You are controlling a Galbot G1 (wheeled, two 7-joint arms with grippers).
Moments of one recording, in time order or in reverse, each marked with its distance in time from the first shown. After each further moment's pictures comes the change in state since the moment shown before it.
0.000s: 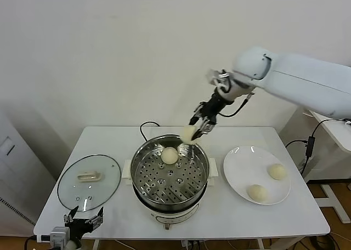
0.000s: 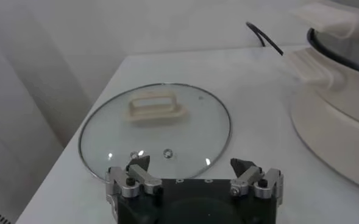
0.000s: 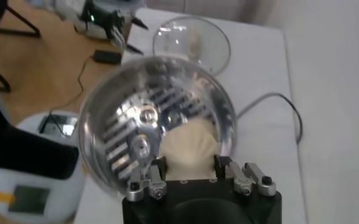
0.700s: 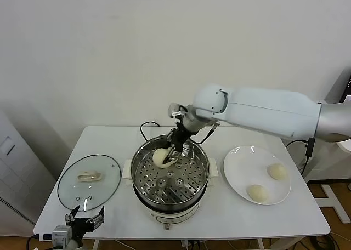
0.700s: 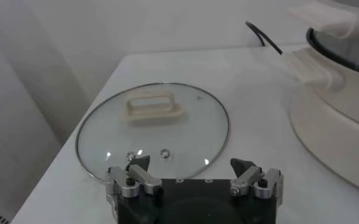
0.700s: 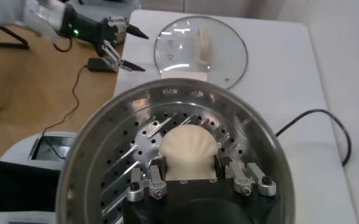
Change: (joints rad) left arm -0.017 -0.013 0.006 0.012 0.009 0.010 -0.001; right arm -0.208 0.136 0.051 0.051 0.018 -0.173 0.312
